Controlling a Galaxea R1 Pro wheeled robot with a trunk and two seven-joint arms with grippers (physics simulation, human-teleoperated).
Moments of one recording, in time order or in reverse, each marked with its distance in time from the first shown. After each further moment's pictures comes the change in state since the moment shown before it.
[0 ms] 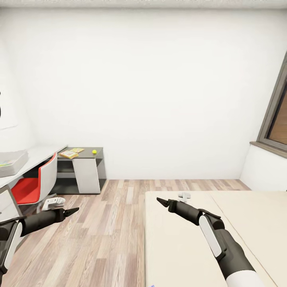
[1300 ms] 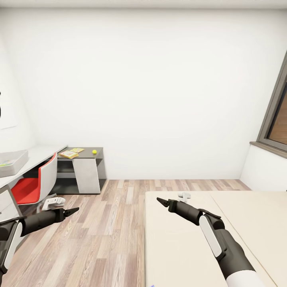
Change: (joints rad) left arm 0.000 0.000 0.000 0.000 0.000 0.000 0.000; right arm 0.000 -0.001 0.000 0.000 -0.001 -0.001 0.001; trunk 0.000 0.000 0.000
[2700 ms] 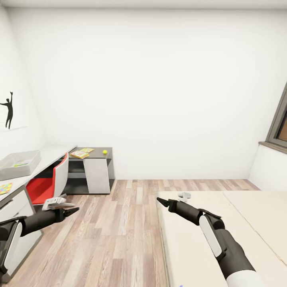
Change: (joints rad) left arm 0.000 0.000 0.002 0.000 0.001 0.002 -0.001; right arm -0.001 0.000 0.000 0.000 0.000 -0.001 0.000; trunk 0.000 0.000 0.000
